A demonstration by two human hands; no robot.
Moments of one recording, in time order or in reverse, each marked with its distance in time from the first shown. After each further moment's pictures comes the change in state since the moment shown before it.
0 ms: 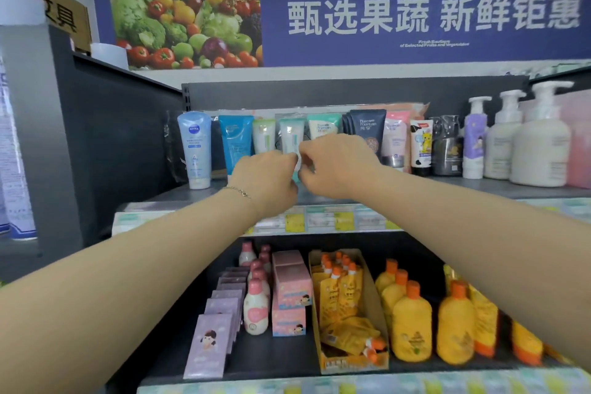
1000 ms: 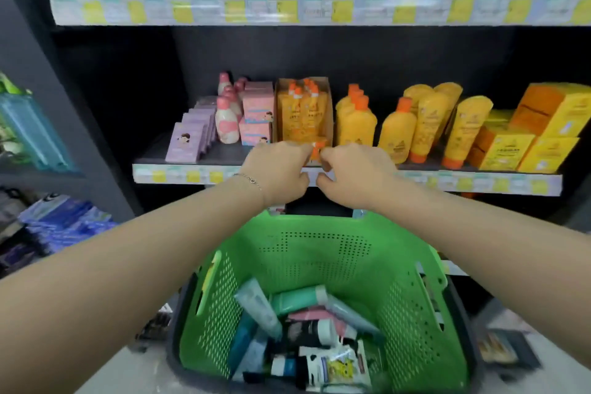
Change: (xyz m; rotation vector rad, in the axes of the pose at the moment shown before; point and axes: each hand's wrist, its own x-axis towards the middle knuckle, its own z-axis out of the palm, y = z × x) left_hand -0.198 0.172 0.080 -0.197 -0.444 0.055; right_hand -0.283 -0.010 0.071 0.251 -0.461 0.056
